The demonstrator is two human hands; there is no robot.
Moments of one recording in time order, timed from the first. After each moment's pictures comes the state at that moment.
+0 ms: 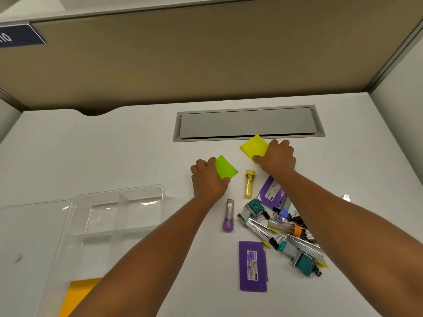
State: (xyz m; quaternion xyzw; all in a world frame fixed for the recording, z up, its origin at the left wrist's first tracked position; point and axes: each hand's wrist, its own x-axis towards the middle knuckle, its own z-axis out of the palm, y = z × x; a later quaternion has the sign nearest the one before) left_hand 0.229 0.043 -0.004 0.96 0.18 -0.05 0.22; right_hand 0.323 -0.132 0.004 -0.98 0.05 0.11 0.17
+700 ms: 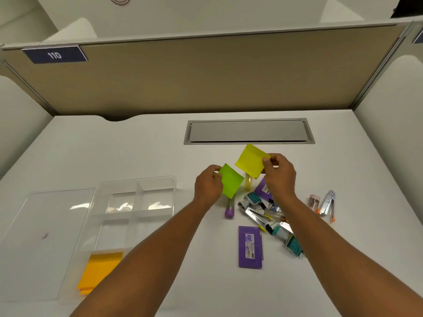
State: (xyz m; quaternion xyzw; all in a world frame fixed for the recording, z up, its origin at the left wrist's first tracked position) left_hand 0.165 0.040 0.038 0.85 0.20 0.04 0.48; right_hand 0.215 -0.140 0.050 -0.81 0.07 -0.05 0.58
